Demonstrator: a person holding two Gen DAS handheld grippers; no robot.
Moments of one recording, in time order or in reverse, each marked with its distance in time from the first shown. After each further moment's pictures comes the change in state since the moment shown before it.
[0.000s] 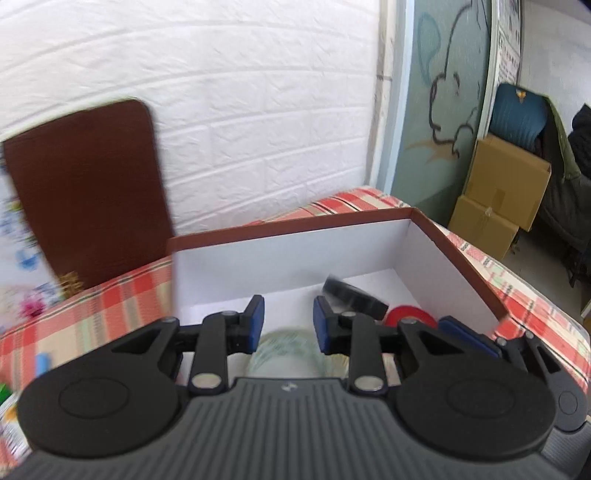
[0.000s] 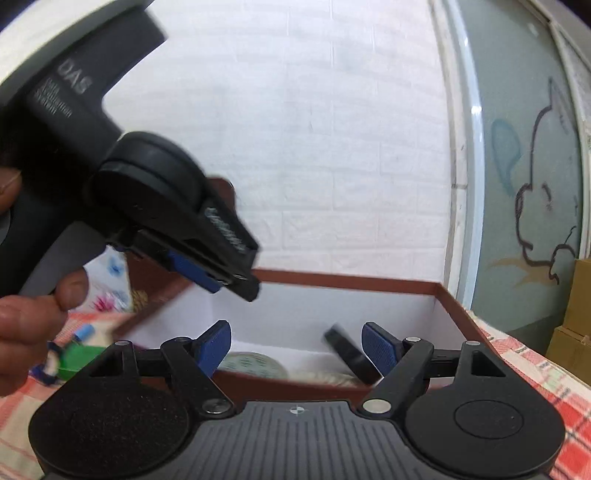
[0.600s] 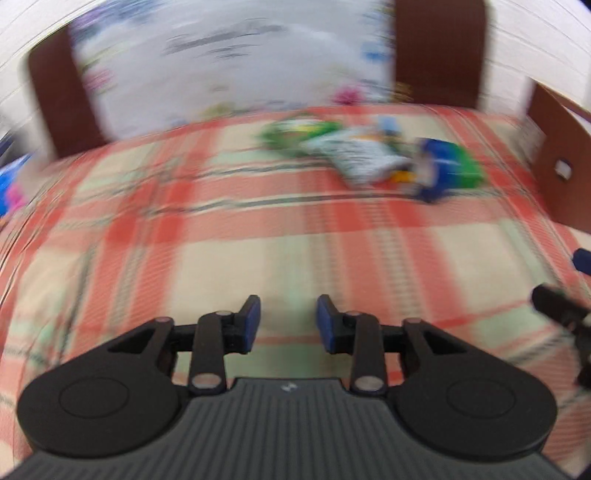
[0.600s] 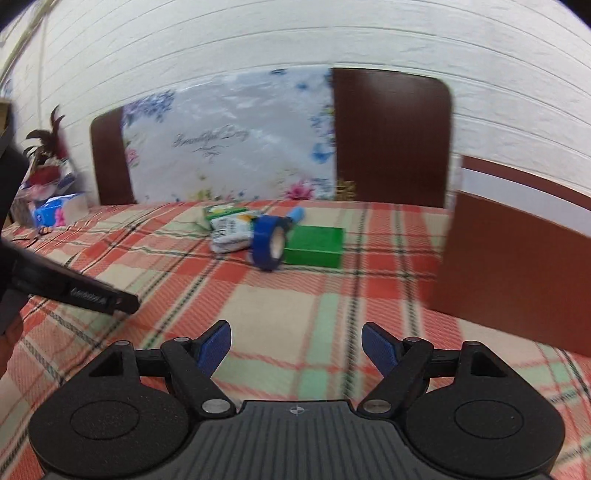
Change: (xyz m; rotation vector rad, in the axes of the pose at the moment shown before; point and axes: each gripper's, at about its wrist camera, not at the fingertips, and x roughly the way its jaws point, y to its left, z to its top) left arm -0.119 0.207 -0.217 -0.347 0.189 0.538; right arm -0.026 0.173 -0.045 -0.115 0.313 0.418
